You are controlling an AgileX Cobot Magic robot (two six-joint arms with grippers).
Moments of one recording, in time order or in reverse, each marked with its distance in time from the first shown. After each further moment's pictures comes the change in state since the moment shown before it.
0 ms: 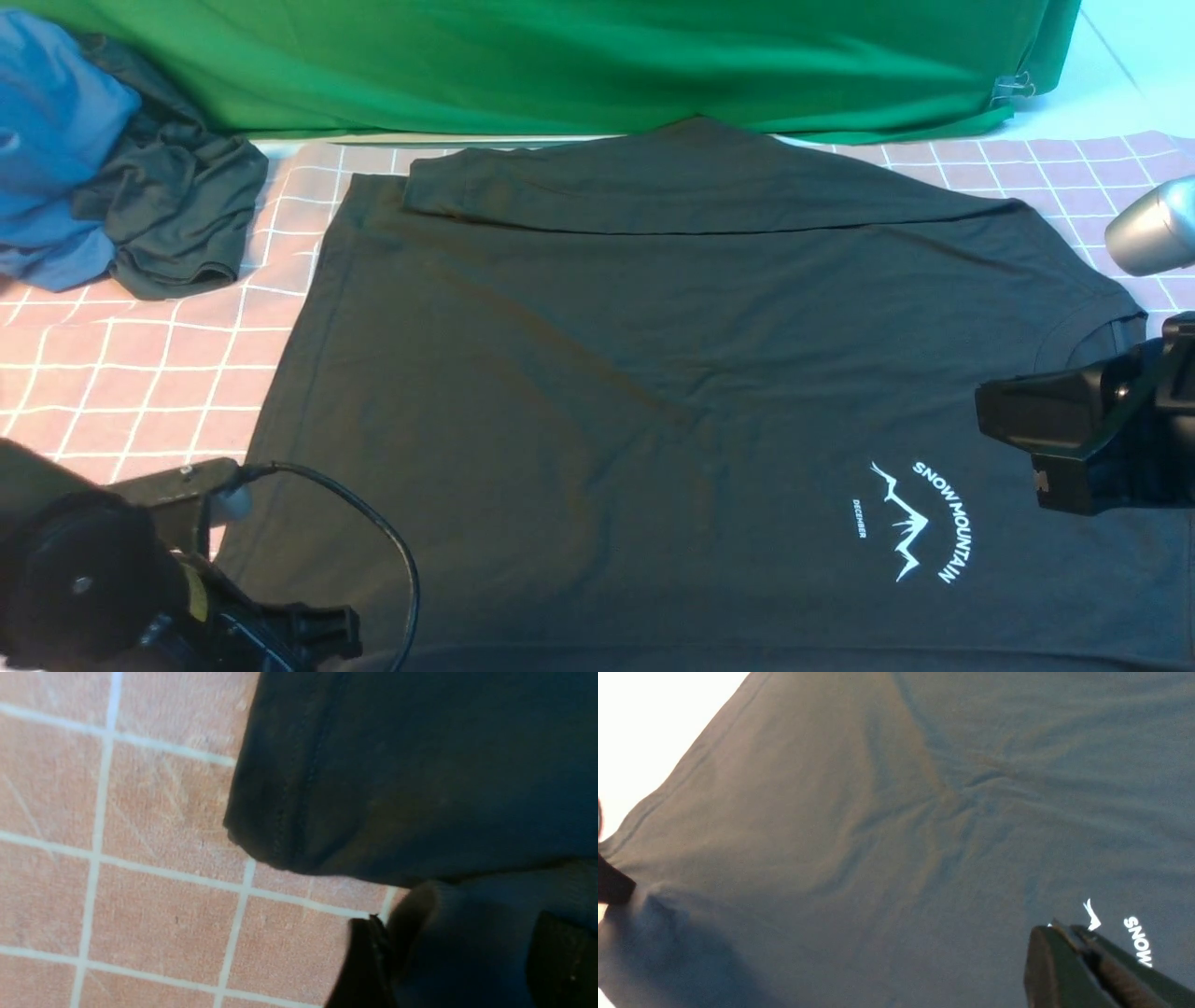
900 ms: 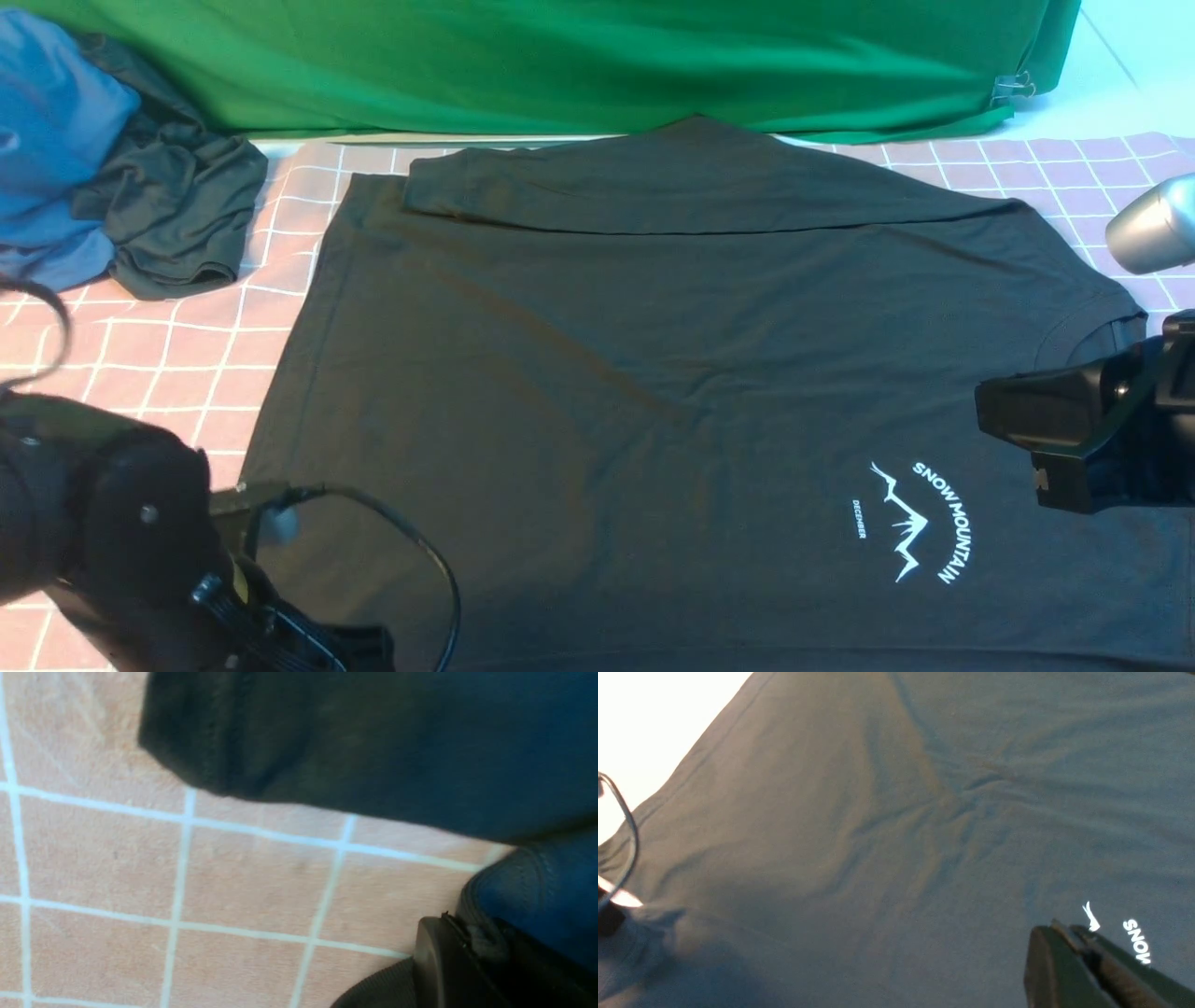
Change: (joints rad) right arm 0.000 0.000 0.000 0.000 -0.003 0.000; left arm -0.001 0.065 -0.078 -0.148 0.138 0.138
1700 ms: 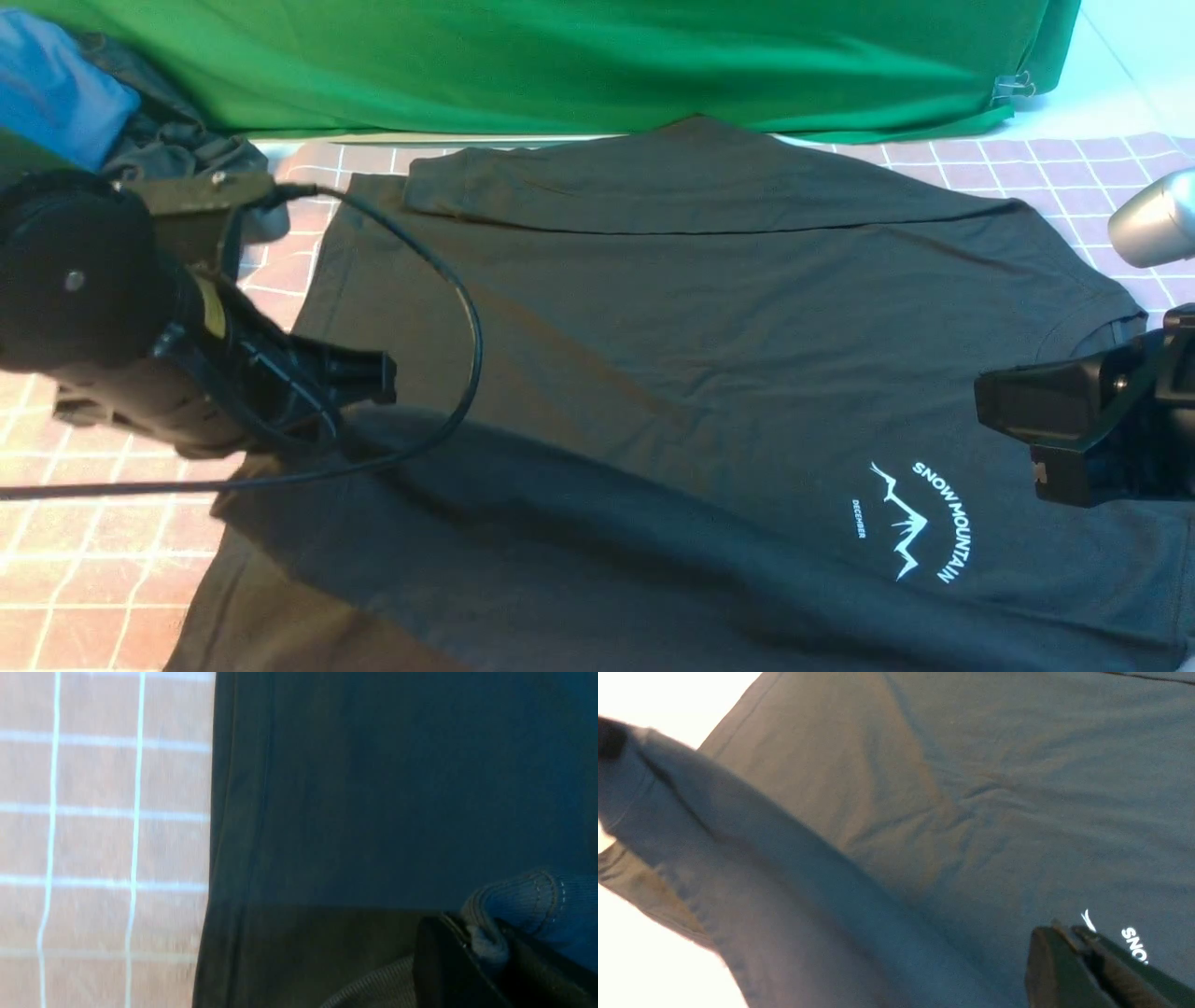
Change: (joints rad) right arm 0.000 0.000 0.000 0.000 -0.014 0.000; left arm -0.001 -0.011 -0.373 0.298 -0.009 0.001
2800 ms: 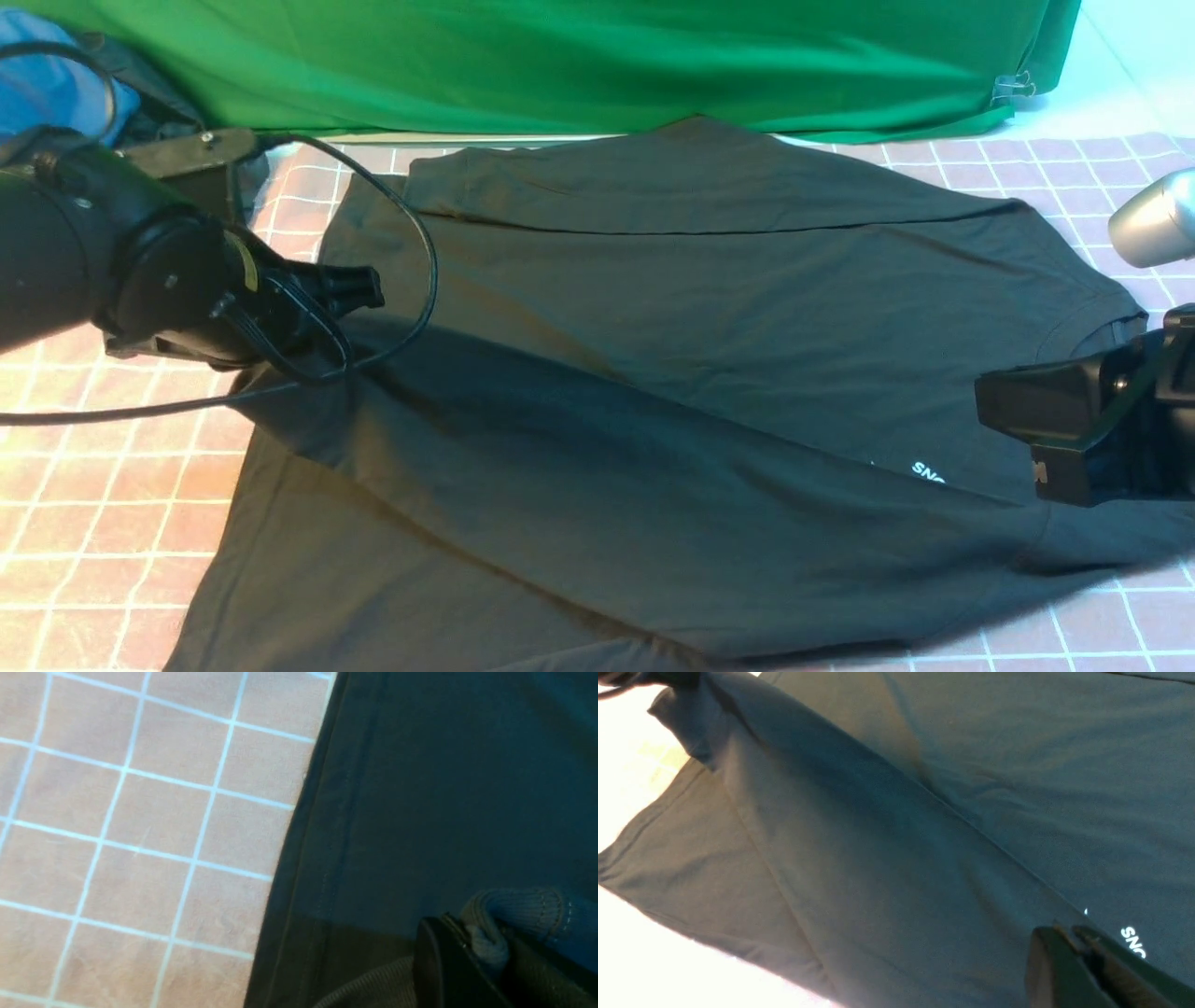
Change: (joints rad) right arm 0.000 0.000 0.000 0.001 0.000 0.000; left arm 0.161 0.229 -0.001 0.199 -0.374 -0.213
